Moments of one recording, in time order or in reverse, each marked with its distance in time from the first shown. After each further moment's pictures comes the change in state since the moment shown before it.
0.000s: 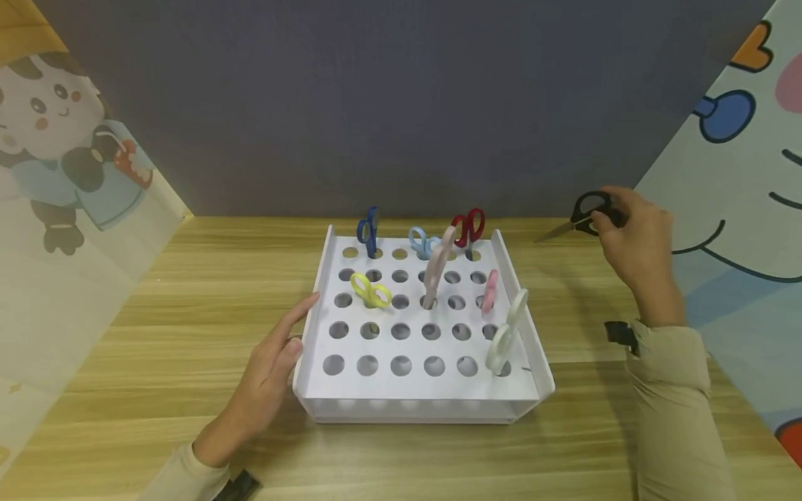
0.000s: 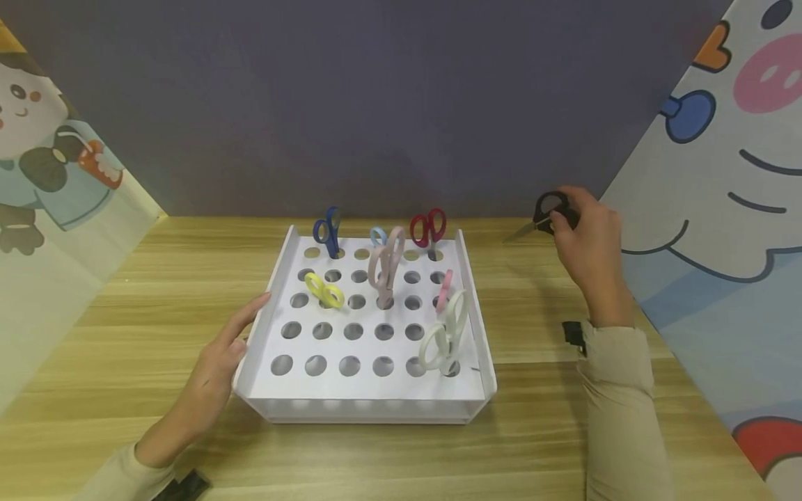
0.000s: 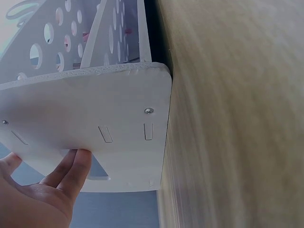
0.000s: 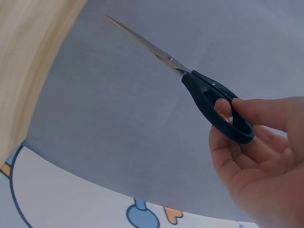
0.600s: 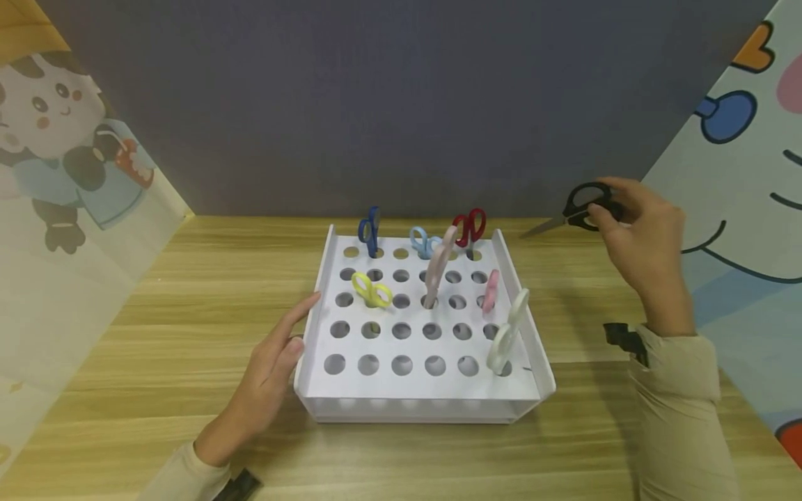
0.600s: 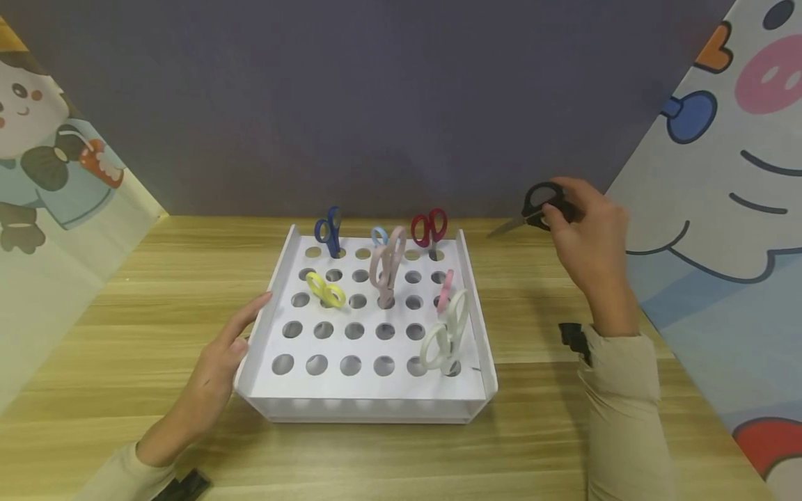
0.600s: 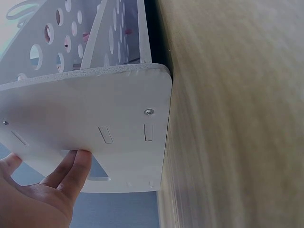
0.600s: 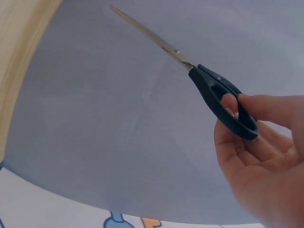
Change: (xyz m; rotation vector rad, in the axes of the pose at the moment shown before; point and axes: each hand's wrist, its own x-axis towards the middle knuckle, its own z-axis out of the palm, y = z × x) left_hand 0.000 0.000 0.000 -0.009 -0.004 -0.002; right_hand -0.006 -0.031 -0.013 0.128 0.092 -0.099
